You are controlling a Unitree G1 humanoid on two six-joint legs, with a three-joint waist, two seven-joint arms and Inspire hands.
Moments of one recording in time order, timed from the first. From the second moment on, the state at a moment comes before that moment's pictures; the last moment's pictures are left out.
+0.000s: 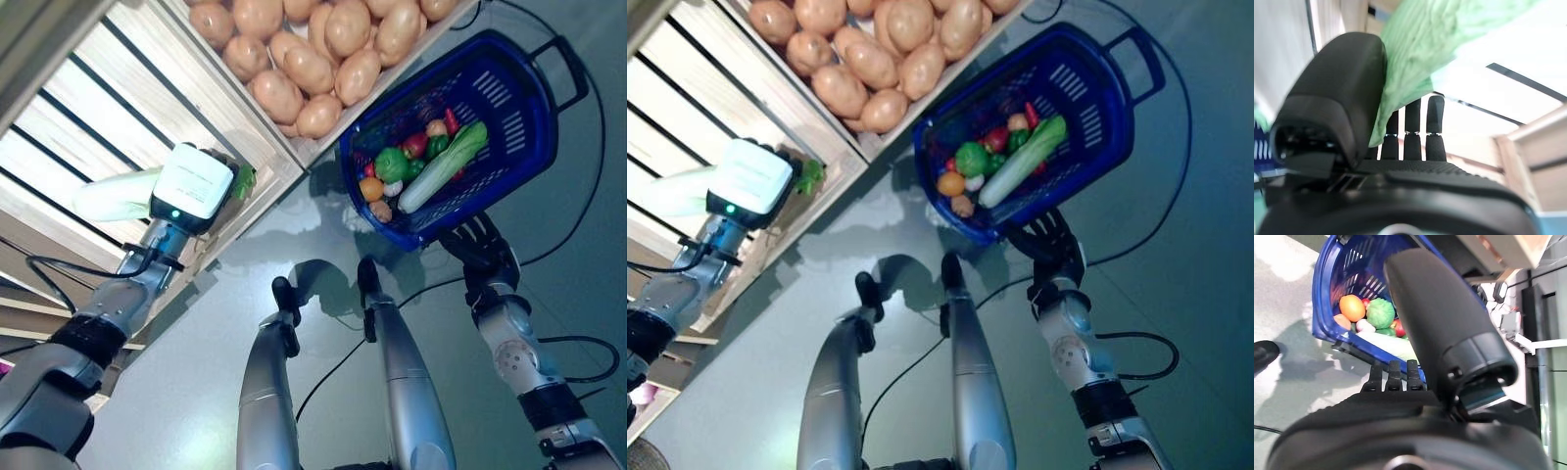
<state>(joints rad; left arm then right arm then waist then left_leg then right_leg) -0.60 0.97 -0.58 0.49 0.93 0.05 0.73 -0.27 -0.49 0.17 0.23 0.98 -0.09 -0.37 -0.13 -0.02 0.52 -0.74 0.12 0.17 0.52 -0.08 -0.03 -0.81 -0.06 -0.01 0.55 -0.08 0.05</state>
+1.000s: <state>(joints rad) -0.15 0.53 -0.08 0.09 0.23 -0.33 0.66 -0.07 -0.35 0.11 0.22 0.67 -0.08 -0.34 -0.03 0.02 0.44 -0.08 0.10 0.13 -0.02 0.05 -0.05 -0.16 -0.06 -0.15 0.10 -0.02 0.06</state>
